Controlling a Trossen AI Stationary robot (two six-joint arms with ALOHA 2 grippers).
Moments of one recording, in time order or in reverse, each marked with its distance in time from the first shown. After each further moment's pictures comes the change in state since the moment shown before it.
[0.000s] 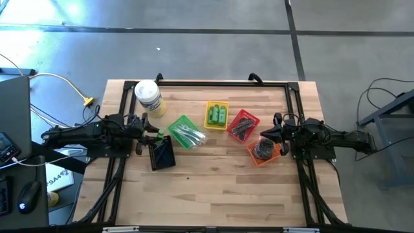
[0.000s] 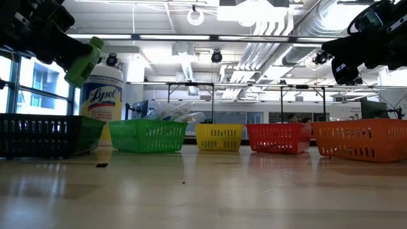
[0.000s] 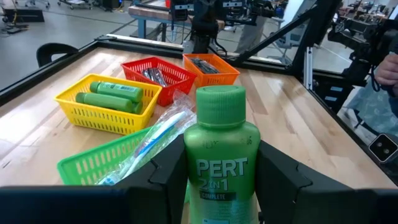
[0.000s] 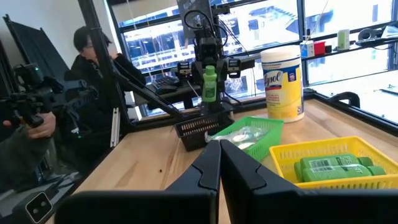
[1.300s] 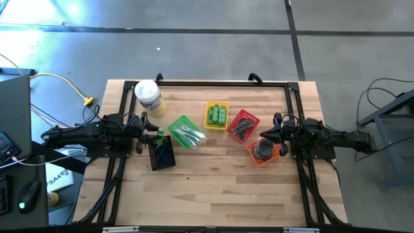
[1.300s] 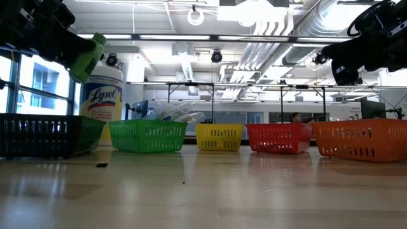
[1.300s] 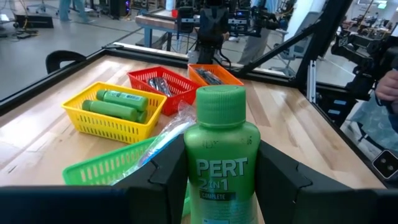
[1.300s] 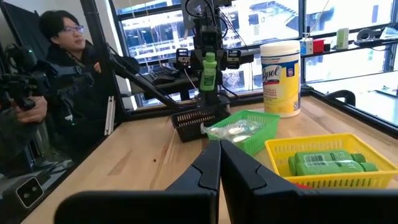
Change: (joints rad) left arm 0.000 0.000 0.000 0.036 -0.025 -0.026; right arm 0.000 0.000 -0.001 -0.034 -0.001 -0.049
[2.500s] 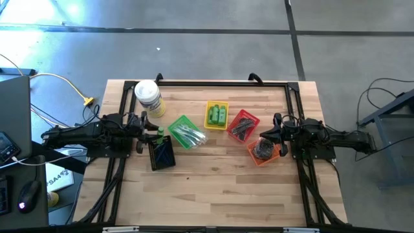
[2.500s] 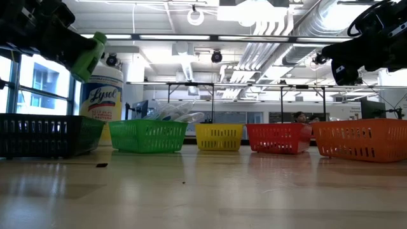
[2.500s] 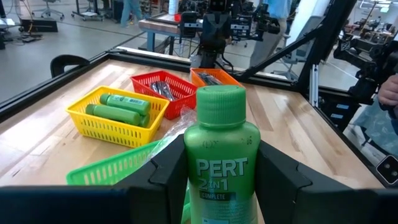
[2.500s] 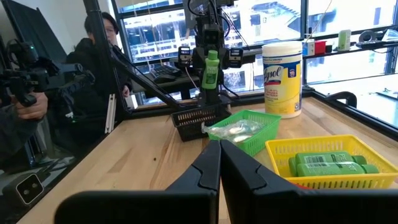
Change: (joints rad) left arm 0.000 0.000 0.000 0.015 -0.015 -0.001; right arm 0.000 0.000 0.000 -0.014 -0.004 -0.021
